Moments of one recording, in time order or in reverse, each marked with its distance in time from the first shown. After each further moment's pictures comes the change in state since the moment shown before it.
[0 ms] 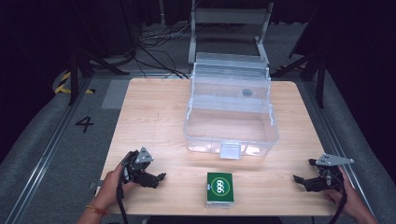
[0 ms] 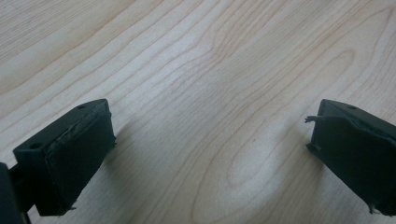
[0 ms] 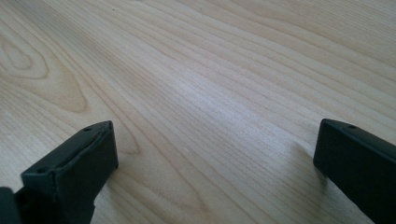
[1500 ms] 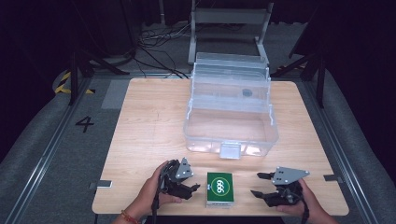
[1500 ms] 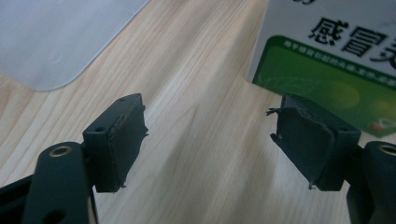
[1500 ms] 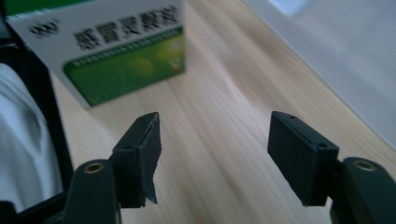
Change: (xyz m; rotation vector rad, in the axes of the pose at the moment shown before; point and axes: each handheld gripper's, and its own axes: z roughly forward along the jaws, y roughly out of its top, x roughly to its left) left arm -0.100 0.063 0.024 0.005 -0.130 0.256; right arm 0.151 0.065 0.020 -0.067 0.295 -0.303
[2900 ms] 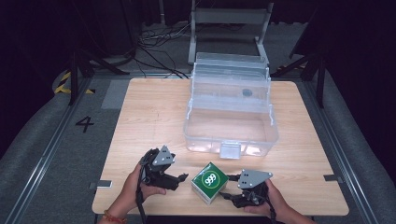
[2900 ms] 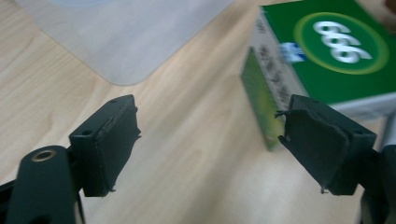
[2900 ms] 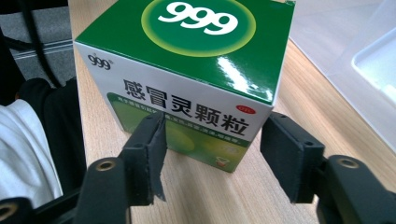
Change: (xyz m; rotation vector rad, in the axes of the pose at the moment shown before) left arm 0.017 -0.007 -0.067 -0.097 0.005 -0.125; right arm 0.039 0.047 0.058 -0.059 0.058 -0.091
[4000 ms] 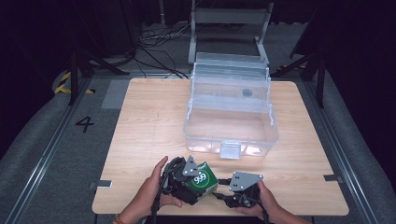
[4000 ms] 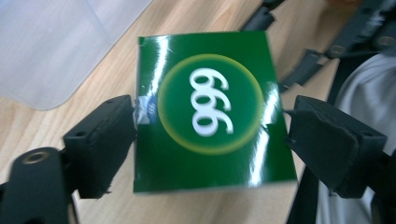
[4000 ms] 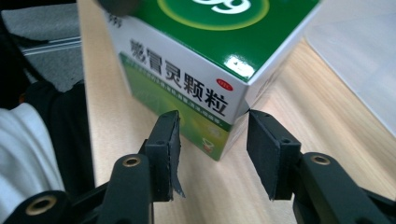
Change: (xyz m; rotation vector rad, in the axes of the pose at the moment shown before) left arm -0.045 0.041 0.027 0.177 -0.045 0.118; right arm 0.013 0.009 0.017 0.005 0.030 -0.030
